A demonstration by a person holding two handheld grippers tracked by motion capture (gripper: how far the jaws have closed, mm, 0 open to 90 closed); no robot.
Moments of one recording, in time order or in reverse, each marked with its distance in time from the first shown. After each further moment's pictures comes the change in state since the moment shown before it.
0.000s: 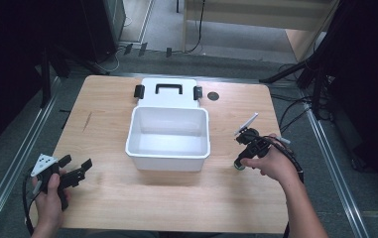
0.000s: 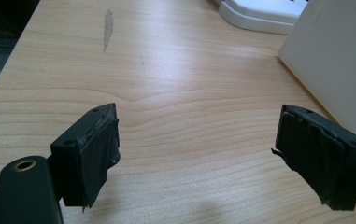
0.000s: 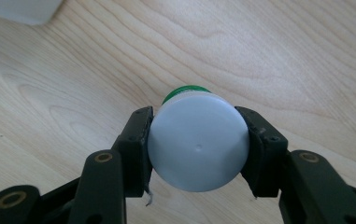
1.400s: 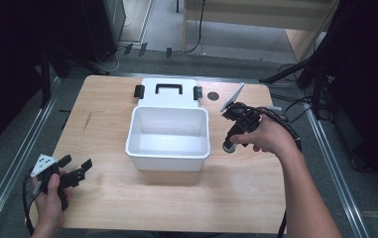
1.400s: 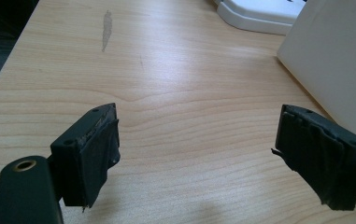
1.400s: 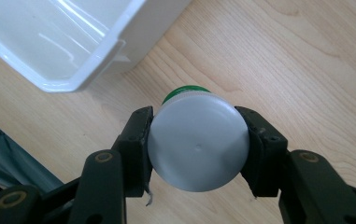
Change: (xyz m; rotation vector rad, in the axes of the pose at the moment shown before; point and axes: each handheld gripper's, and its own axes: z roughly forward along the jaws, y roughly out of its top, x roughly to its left) left arm 0.000 0.000 0.000 -0.004 -0.004 0.002; right arm 0.028 0.059 -0.073 0.039 0.052 -0.105
